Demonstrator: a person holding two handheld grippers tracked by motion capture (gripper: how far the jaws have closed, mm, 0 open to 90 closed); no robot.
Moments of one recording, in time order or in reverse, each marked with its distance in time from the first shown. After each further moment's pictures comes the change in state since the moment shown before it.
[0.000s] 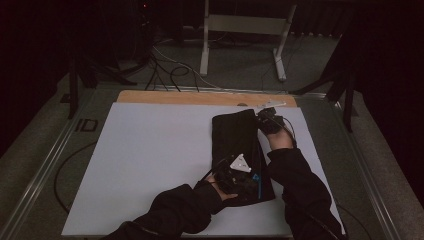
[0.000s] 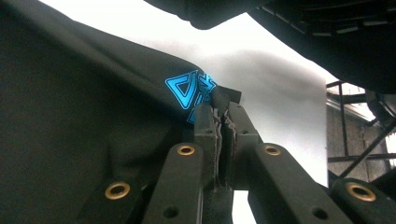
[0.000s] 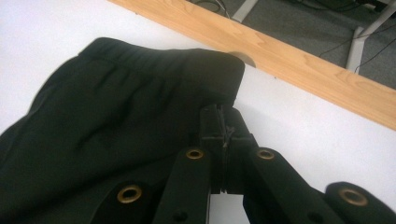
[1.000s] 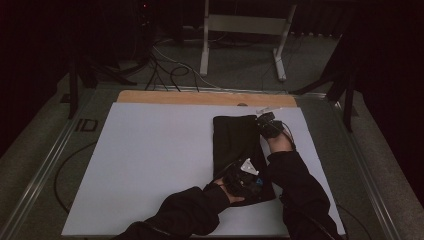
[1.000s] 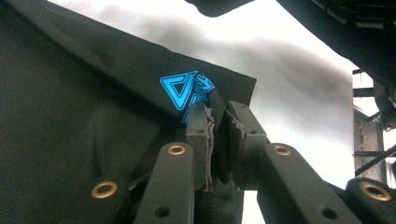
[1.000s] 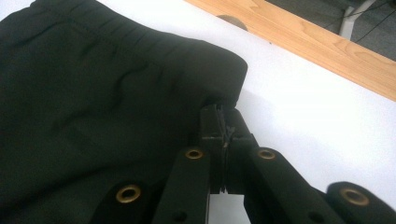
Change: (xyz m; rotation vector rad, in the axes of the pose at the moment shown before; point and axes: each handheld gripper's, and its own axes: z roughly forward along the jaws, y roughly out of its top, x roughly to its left) left arm 0.001 -0.005 0.035 0.072 -0.015 -0.043; right arm -0.002 -0.019 0.020 0.082 -0.051 -0.016
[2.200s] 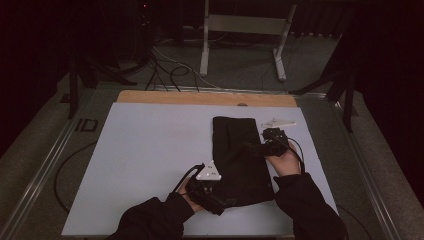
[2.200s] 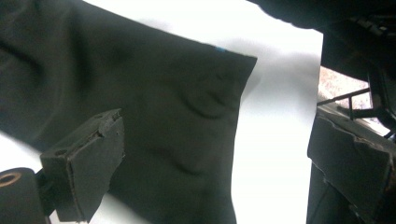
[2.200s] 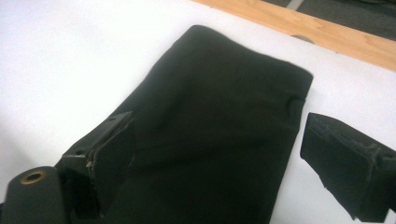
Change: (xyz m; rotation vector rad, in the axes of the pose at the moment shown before) left arm -0.007 -0.057 -0.101 -0.157 0.089 0.008; right arm 0.038 -0.023 -0.091 -0.123 0.235 0.055
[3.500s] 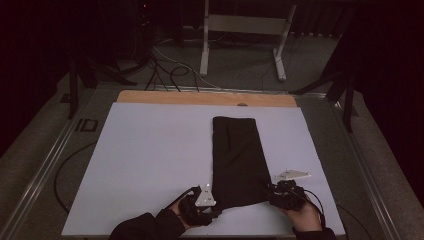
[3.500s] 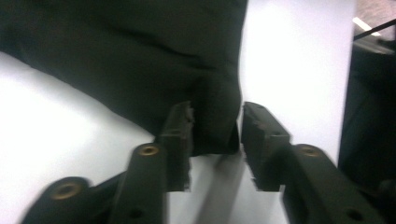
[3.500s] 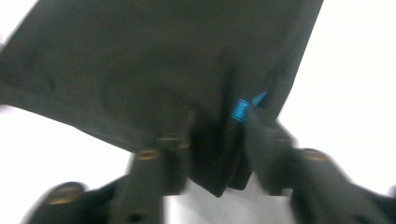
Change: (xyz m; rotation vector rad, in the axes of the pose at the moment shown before) left arm -0.016 -0.054 0.014 0.182 0.072 0.119; right arm 0.037 -0.118 -0.056 0.213 0.010 0.054
